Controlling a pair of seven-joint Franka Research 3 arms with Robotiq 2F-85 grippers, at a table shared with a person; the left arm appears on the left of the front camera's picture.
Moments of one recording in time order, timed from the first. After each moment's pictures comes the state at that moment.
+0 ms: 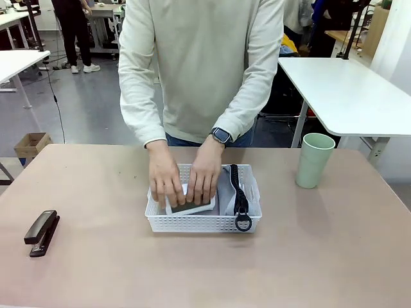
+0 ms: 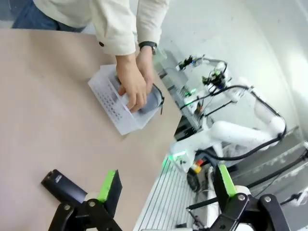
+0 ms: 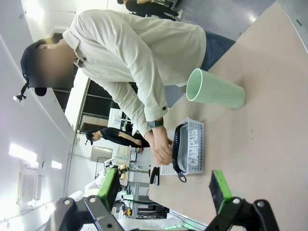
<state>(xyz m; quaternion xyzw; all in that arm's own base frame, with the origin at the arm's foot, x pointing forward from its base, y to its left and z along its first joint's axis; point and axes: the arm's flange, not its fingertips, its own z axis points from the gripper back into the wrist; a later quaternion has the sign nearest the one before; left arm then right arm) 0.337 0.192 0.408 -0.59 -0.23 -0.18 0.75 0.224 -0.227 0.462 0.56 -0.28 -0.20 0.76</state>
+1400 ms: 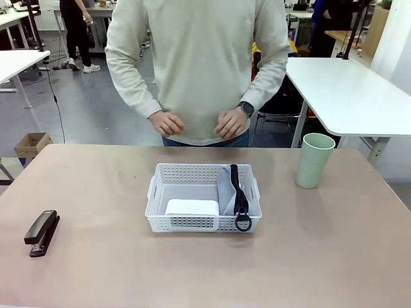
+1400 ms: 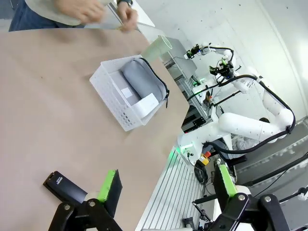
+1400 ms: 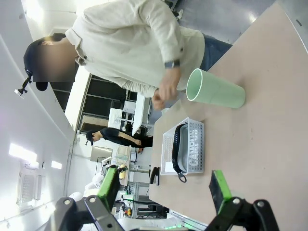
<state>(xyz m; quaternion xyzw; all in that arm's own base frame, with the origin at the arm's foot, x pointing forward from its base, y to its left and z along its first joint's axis) 0.338 0.183 0.421 -0.57 -0.22 -0.19 0.77 0.224 -0.227 0.462 0.56 -0.28 -0.20 0.76</state>
